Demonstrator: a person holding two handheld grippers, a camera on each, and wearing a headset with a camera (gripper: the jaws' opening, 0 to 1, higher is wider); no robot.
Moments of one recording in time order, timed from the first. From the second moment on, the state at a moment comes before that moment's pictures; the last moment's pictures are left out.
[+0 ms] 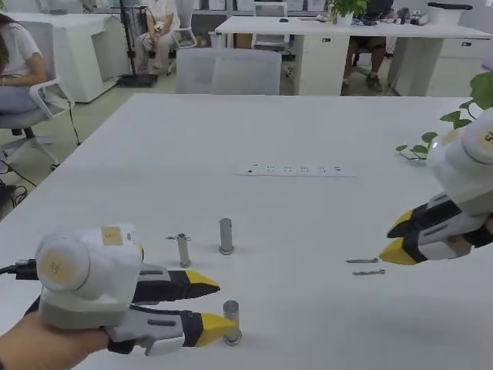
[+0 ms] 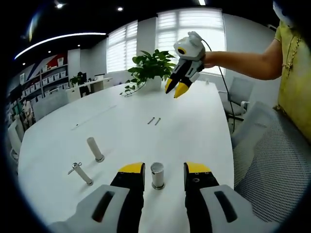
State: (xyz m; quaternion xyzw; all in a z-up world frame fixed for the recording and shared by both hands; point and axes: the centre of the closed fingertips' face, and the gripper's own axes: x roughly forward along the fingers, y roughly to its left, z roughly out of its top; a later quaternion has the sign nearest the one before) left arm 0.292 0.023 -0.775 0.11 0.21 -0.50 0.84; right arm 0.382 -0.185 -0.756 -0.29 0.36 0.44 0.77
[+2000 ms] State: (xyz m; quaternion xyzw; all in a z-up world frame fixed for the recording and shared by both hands) left arm 0.288 0.030 -0.759 0.06 0.20 -0.43 0.88; right arm 0.449 -0.189 -0.865 -0.47 0.42 0.53 0.57
